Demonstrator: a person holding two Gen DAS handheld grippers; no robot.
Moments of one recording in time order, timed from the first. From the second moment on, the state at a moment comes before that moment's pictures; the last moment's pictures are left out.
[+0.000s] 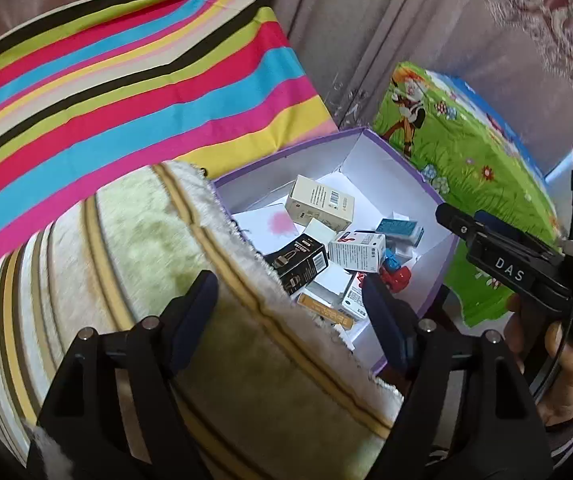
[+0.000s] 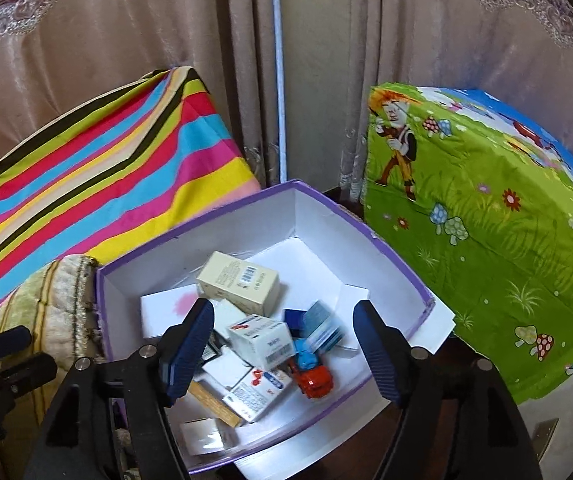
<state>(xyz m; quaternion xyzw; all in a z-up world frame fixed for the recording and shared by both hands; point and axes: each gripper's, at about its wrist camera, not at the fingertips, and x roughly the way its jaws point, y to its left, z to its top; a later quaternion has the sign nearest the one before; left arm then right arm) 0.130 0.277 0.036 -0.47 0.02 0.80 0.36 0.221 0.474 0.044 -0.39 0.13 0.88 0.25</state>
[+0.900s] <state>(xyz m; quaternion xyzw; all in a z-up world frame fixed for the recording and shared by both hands) 0.135 0.283 0.022 -0.48 0.05 0.80 0.35 0.242 0.457 0.043 -0.39 0.09 0.85 0.33</state>
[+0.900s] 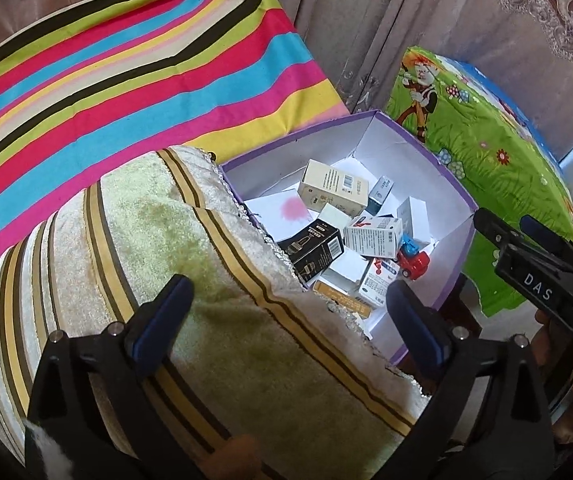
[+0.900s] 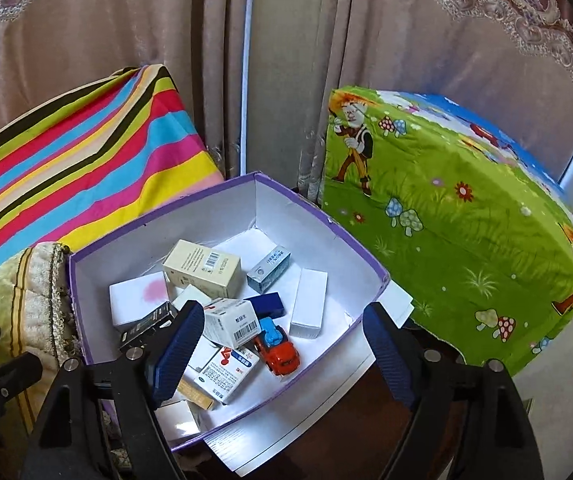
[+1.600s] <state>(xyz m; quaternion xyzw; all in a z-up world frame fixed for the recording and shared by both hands) 0.133 0.282 0.019 -0.48 0.04 0.81 0.34 0.244 0.448 0.041 -0.42 0.12 0.86 0.27</state>
